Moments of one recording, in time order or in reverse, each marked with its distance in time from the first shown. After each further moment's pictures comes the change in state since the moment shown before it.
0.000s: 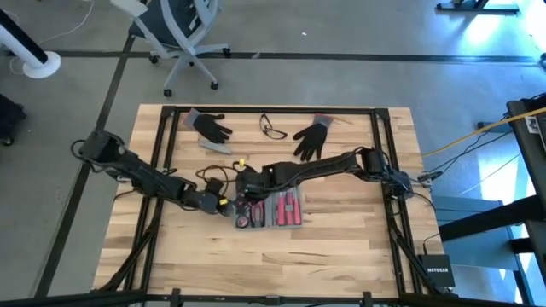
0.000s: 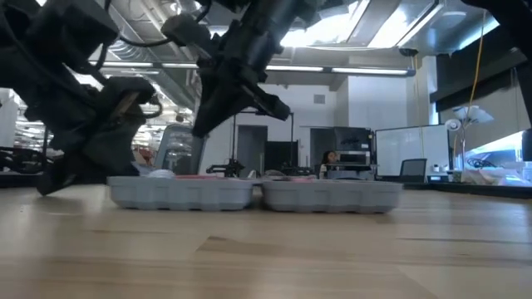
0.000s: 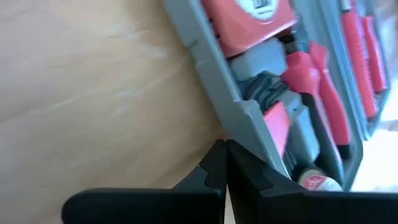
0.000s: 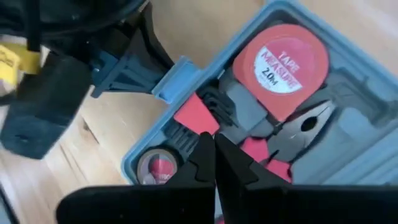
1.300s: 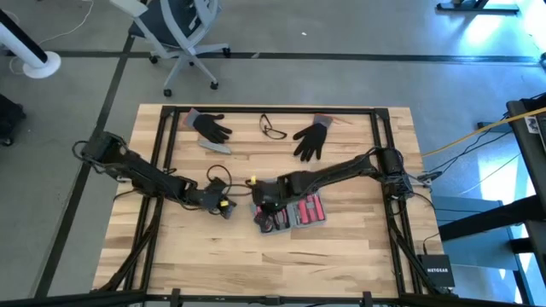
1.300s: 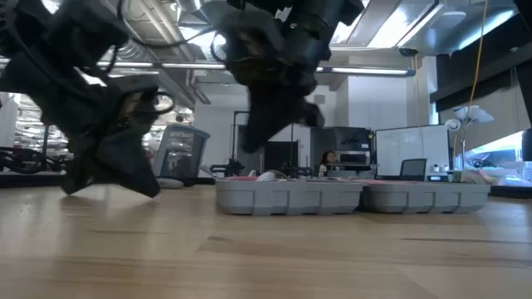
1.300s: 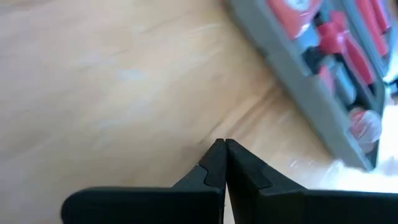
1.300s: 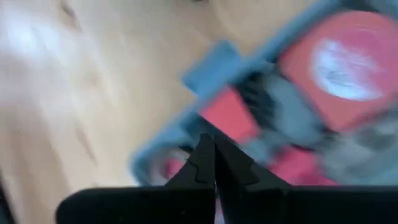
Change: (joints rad) left arm 0.030 0.035 0.000 0.068 0.035 0.183; right arm 0.061 -0.164 -0.325 0.120 -0.097 -0.175
